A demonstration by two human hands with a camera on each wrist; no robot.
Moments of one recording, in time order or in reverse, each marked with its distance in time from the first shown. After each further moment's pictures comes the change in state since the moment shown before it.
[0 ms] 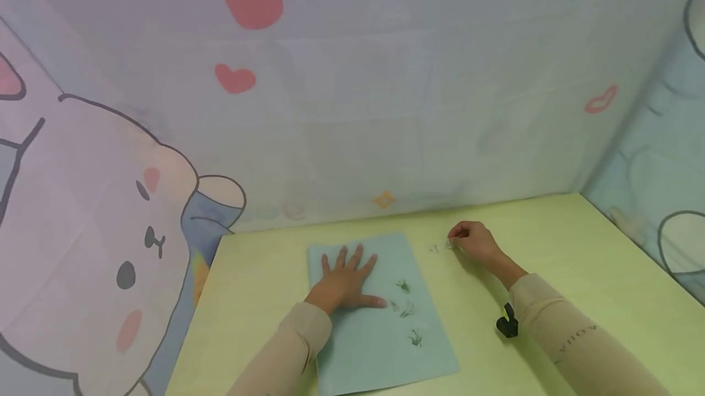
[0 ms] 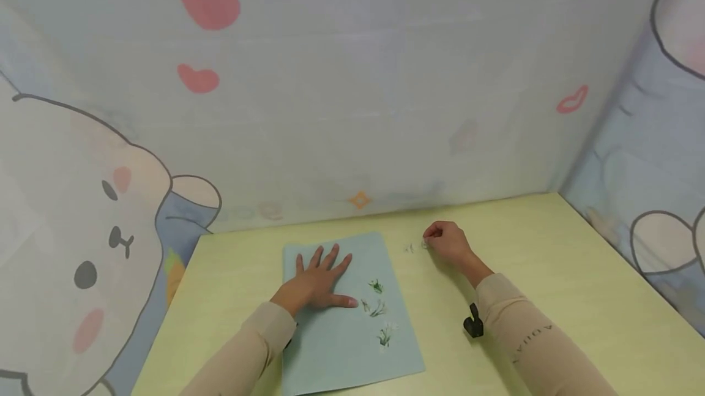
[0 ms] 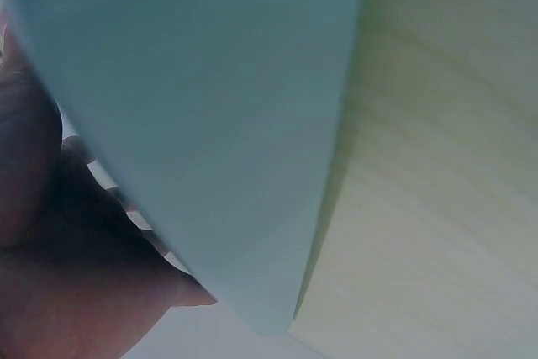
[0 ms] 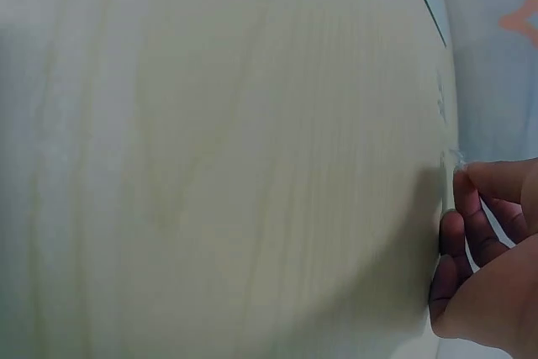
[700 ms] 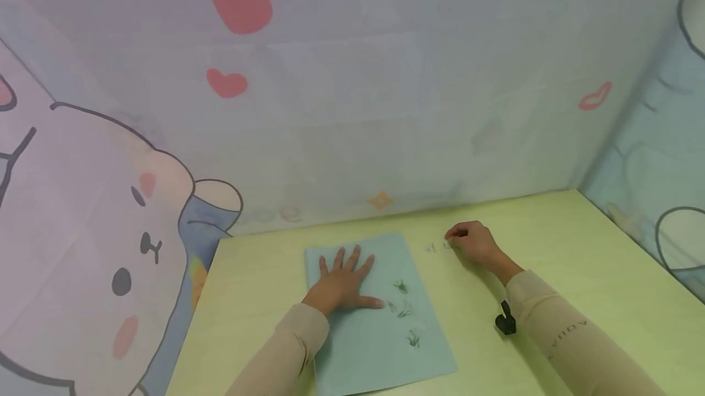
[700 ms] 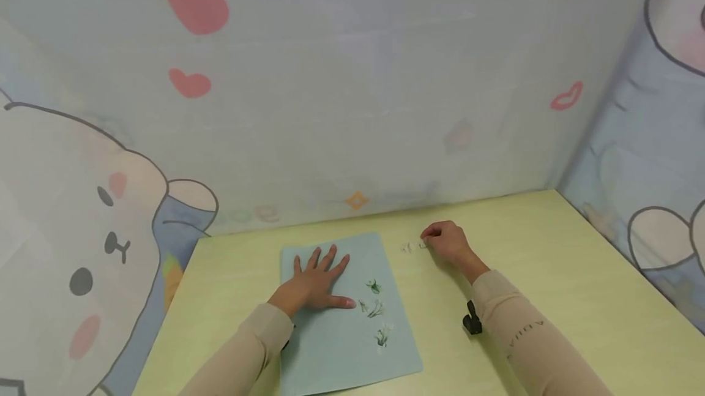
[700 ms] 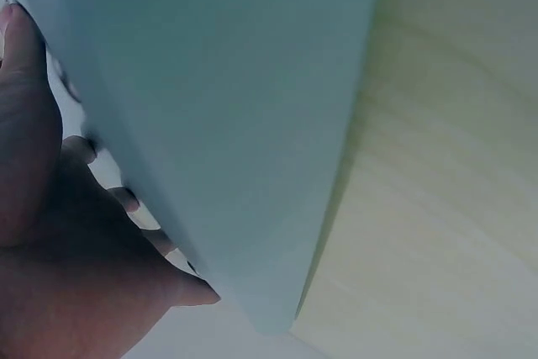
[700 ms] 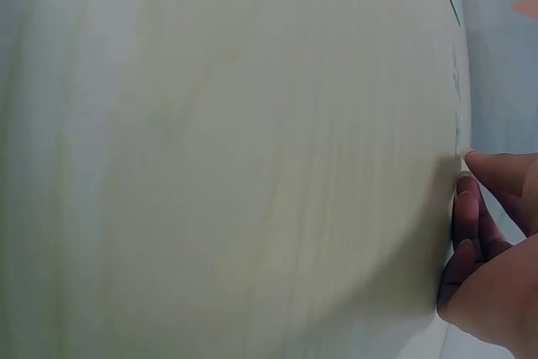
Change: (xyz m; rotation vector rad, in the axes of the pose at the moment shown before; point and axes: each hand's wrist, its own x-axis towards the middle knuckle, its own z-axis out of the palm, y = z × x) left_hand -0.002 -0.010 0.006 0.027 -0.001 -0.015; right_hand 0.005 0.000 0.007 -0.101 0.012 -0.059
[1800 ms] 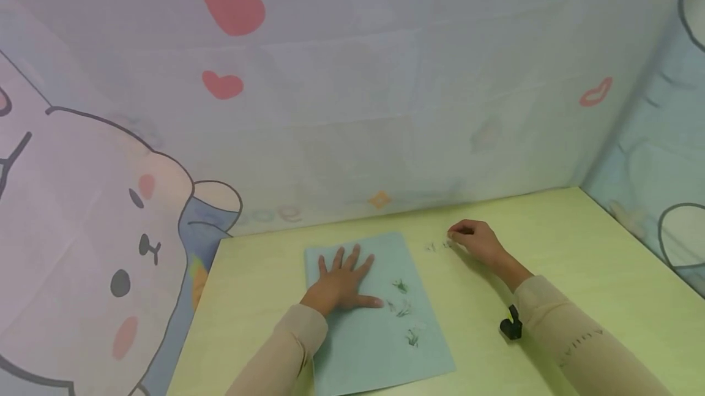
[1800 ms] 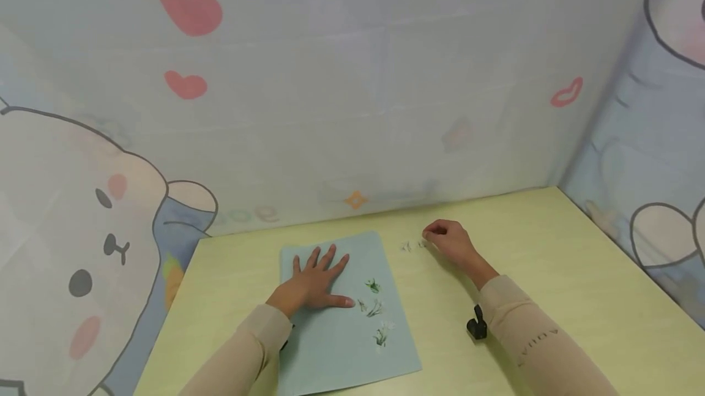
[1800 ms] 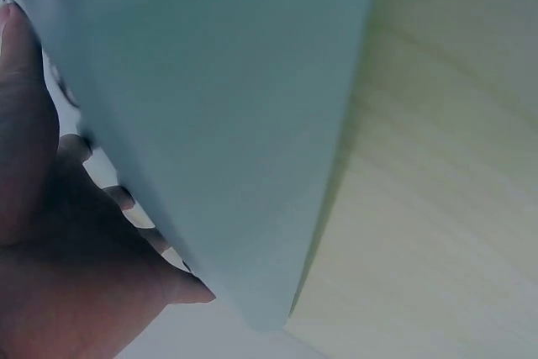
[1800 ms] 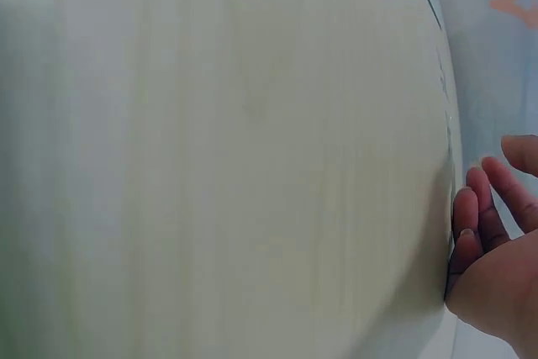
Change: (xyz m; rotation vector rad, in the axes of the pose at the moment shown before) left_hand 0.001 -0.001 0.000 -0.032 -0.002 0.004; right_hand -0.006 0.012 -0.005 0.230 -0.019 0.024
